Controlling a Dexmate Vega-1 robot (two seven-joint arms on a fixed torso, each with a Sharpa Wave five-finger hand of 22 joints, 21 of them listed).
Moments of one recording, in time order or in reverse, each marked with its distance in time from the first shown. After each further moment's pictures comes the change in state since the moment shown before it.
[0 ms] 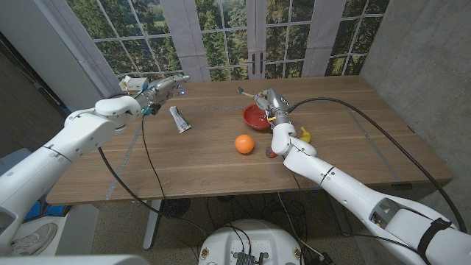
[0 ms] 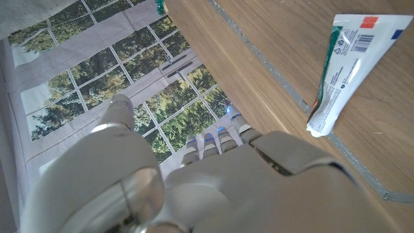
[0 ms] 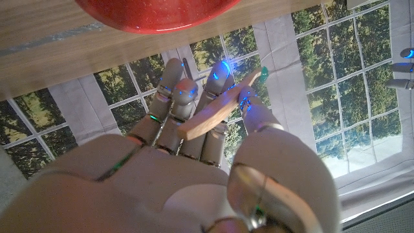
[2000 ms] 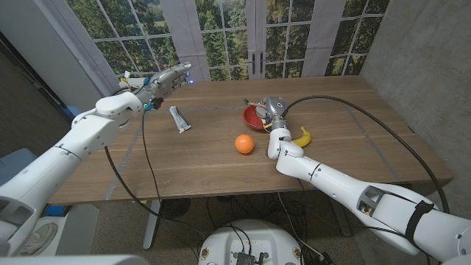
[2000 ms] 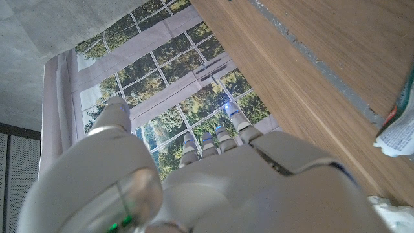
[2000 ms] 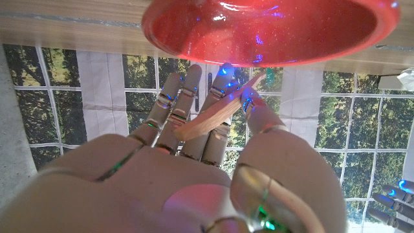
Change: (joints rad) left arm -0.066 -0.070 0.025 0.115 0.005 -0.150 -0.140; left_hand -0.030 -0.011 -0.013 -0.023 0.000 0.021 -0.021 0.000 0.000 0.019 -0.019 0.000 -0.001 0.033 -0.014 0.000 0.000 0.060 0.004 -0.015 0.000; right arm 0.117 0.035 -0.171 0.195 -0.153 -0.207 -0.044; right_hand -0.027 -0.061 0.083 0.047 -0.005 -0.043 -0.097 0.009 -0.156 -0.012 -0.079 -0.252 -0.343 -0.224 0.042 -0.808 -0.608 -0.269 0.004 -0.191 -0.019
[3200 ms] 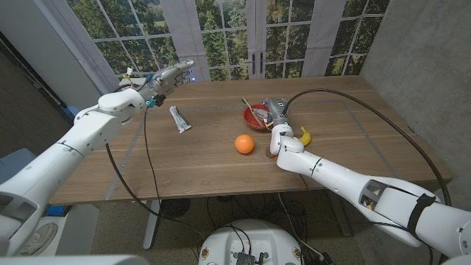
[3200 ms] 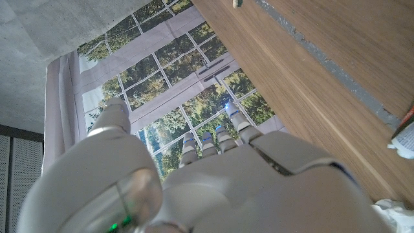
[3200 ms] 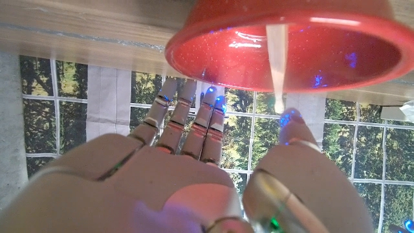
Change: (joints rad) left arm -0.022 -0.005 0.010 -0.015 0.006 0.022 0.012; left_hand -0.009 0.001 0.001 -0.007 0.000 0.009 -0.002 0.000 0.000 0.006 -0.005 0.000 0.000 0.000 0.000 0.000 0.000 0.005 0.005 -0.014 0.000; right arm 0.034 -0.036 -0.025 -0.044 0.015 -0.089 0.138; right_hand -0.287 -0.190 -0.351 0.124 0.024 -0.444 0.065 -0.036 -0.121 -0.469 0.148 -0.283 -0.045 -0.252 0.016 -0.114 -0.096 -0.024 0.119 -0.254 0.007
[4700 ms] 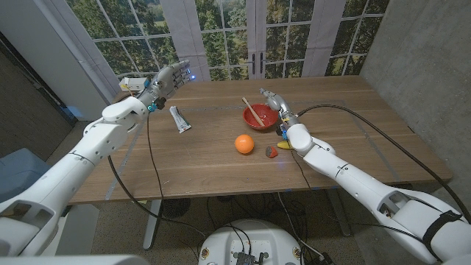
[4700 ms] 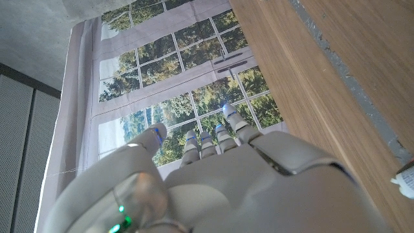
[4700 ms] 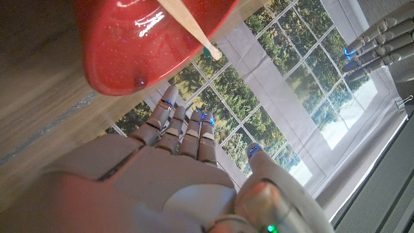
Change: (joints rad) left arm 0.038 -0.115 -0.039 0.110 -0.107 -0.133 -0.050; left_hand -0.200 0.166 0.336 0.273 0.078 0.025 0.095 -0.008 -0.005 0.024 0.021 -0.012 -0.005 0.010 0.004 0.000 0.009 0.028 -0.058 -0.089 0.001; right arm -0.124 -0.044 0.297 0.114 0.481 0.827 0.142; right_hand -0.280 0.229 0.013 0.176 0.015 -0.198 0.034 0.001 -0.036 -0.268 0.026 -0.100 -0.113 -0.232 0.007 -0.200 -0.106 0.008 -0.115 -0.183 -0.008
